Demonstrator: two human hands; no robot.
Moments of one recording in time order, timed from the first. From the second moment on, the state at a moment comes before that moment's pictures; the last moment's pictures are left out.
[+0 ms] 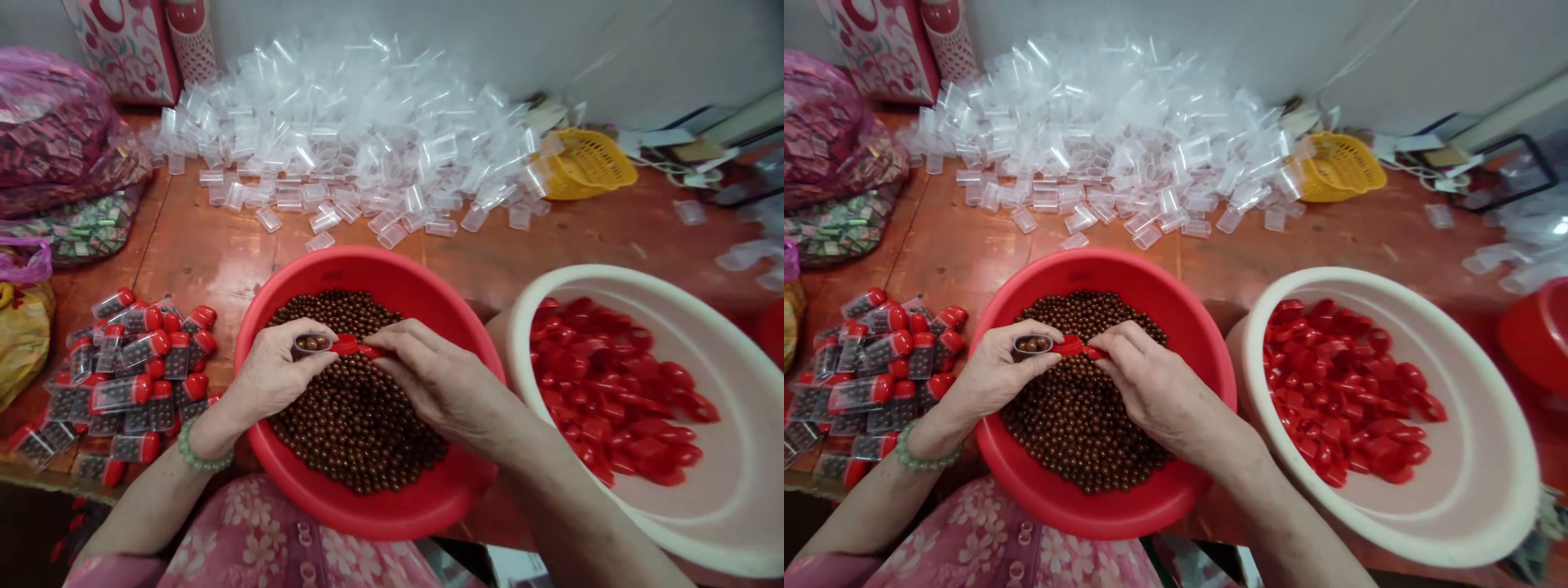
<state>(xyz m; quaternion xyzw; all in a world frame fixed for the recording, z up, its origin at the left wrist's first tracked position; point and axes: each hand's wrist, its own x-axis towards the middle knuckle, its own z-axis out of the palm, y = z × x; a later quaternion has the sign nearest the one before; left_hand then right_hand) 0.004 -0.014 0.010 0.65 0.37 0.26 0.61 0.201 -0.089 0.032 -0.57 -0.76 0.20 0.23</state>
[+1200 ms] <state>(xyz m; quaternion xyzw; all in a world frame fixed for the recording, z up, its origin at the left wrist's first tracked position) 0.000 -0.014 0.012 0.57 0.26 0.12 0.77 0.168 -0.068 0.027 -0.47 -0.70 0.24 0.48</state>
